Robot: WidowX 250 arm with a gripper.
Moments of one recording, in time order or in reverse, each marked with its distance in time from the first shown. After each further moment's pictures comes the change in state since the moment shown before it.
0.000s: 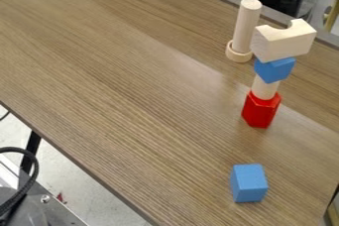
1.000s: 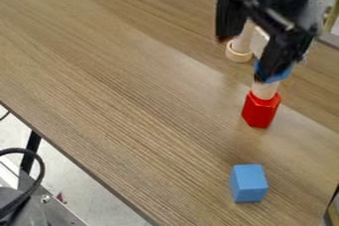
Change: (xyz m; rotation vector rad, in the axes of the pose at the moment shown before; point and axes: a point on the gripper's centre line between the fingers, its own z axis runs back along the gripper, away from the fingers) arm -0.054 -0.043 -0.038 -0.063 0.102 0.059
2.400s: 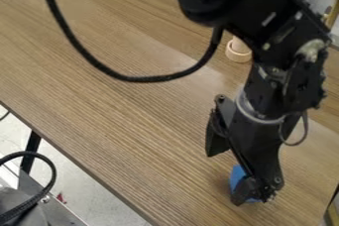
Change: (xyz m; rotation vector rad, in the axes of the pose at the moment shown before) arm -0.039 -0.054 -0.097 -0.027 0.022 -0.156
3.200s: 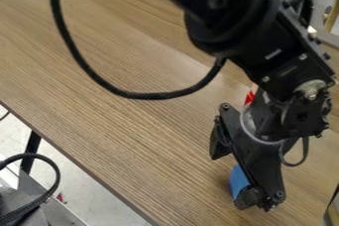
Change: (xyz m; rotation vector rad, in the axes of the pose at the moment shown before) arm 0.007 -0.001 -0.012 0.074 -0.053 0.009
